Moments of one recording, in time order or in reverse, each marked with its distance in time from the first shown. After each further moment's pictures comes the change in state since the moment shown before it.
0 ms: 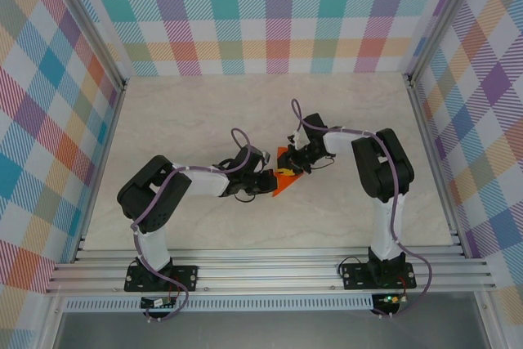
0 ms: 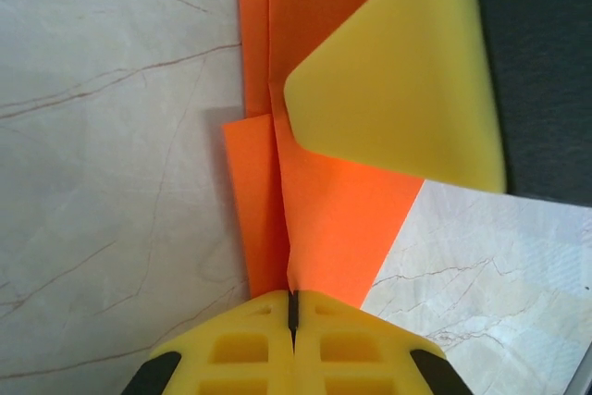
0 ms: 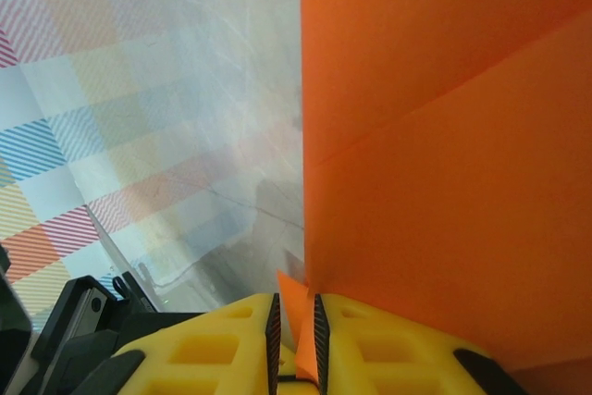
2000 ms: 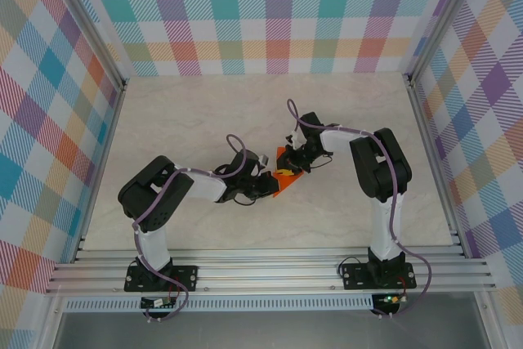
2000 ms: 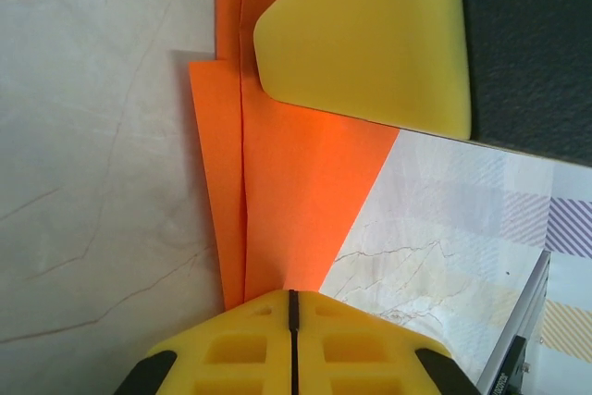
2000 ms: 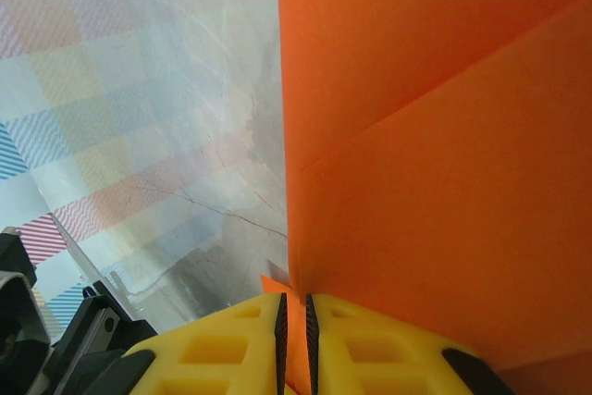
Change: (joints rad) left arm 0.000 0.008 -0.091 0.190 0.110 -0.138; right arm 0.019 0.008 0.042 -0.072 0.075 -0.023
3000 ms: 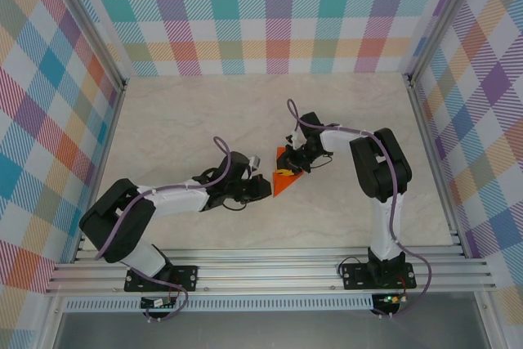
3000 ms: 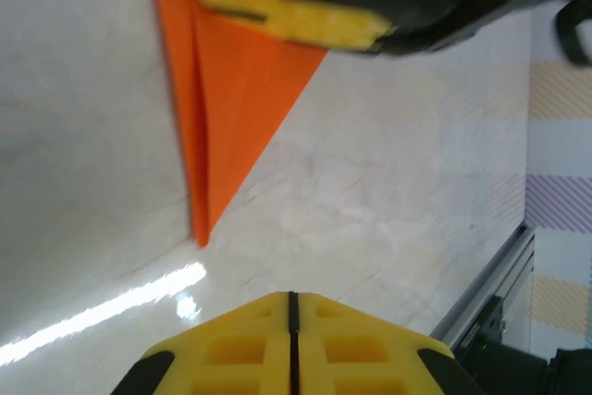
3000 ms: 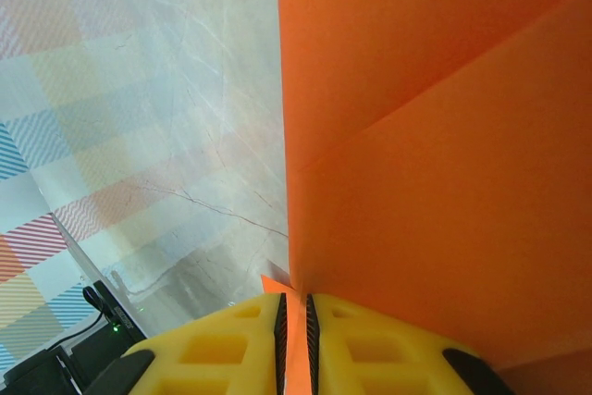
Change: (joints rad) left arm -0.020 -0.301 -0.072 -0.193 -0.073 0.009; right arm 0.000 0.000 0.000 0.000 -0.002 0.000
